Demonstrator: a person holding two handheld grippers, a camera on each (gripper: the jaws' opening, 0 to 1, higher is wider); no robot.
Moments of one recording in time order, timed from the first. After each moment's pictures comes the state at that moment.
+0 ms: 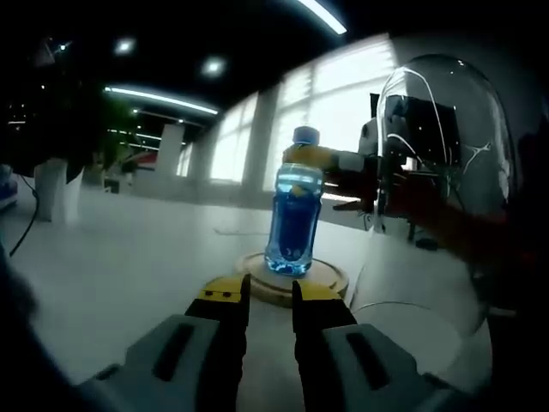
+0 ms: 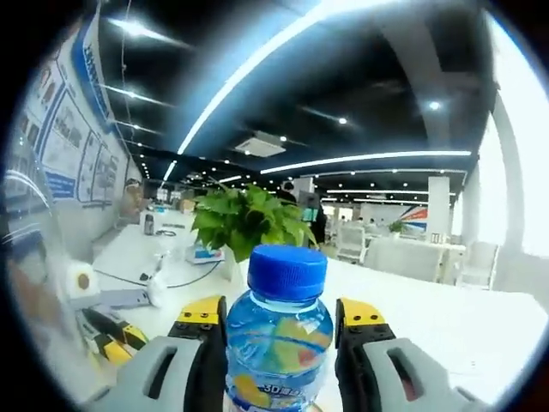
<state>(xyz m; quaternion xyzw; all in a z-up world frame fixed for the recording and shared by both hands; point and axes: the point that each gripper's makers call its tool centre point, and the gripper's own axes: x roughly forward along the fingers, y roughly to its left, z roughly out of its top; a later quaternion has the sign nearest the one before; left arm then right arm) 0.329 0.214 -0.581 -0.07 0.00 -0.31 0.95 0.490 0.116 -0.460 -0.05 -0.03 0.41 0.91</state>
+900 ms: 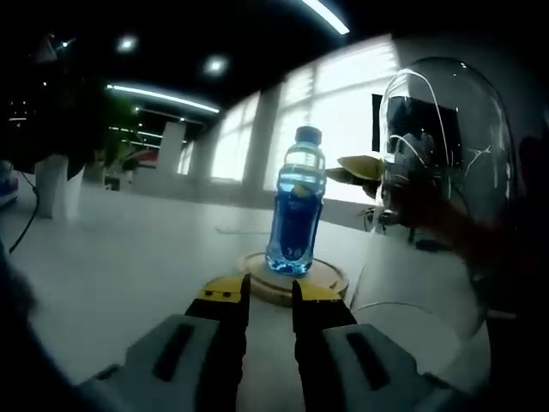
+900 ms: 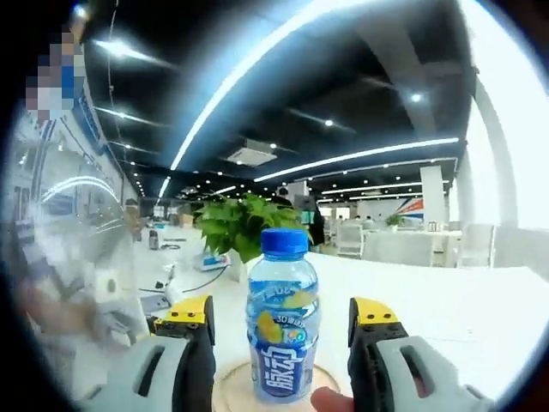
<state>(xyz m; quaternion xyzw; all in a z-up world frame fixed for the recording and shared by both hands) 0.329 0.215 -0.582 -0.08 0.01 -0.31 0.95 0.383 0.080 -0.480 -0.02 -0.02 0.42 0.91</state>
